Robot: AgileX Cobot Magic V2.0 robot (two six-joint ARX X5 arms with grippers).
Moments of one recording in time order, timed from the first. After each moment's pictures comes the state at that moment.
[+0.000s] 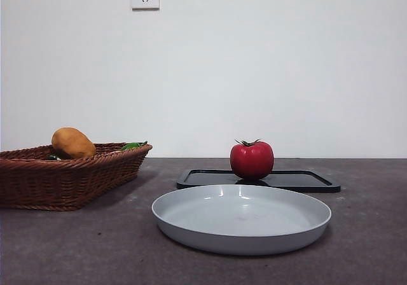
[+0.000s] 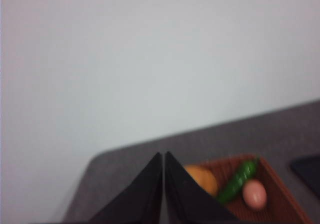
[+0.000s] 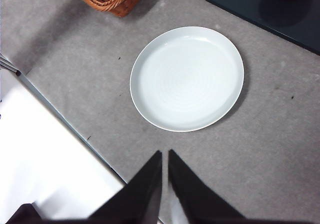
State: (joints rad) left arm 0.03 0.37 0.55 -0.10 0.10 0.24; right arm 0.39 0.79 1.05 -1.10 -0.41 -0.01
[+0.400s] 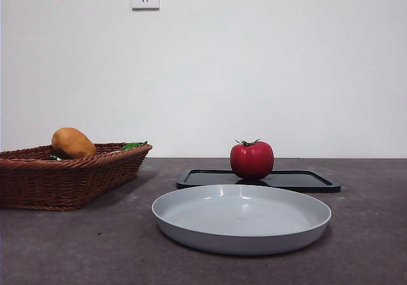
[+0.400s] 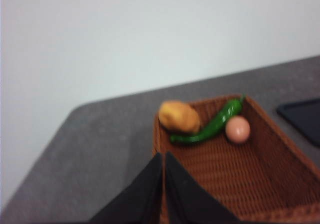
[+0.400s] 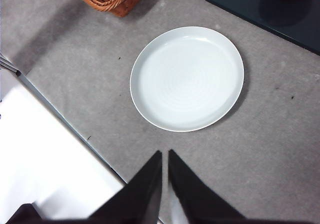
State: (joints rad) left arm 0.03 0.10 0.20 -0.10 0.10 0.20; right arm 0.39 0.79 1.05 -1.10 -0.41 -0.01
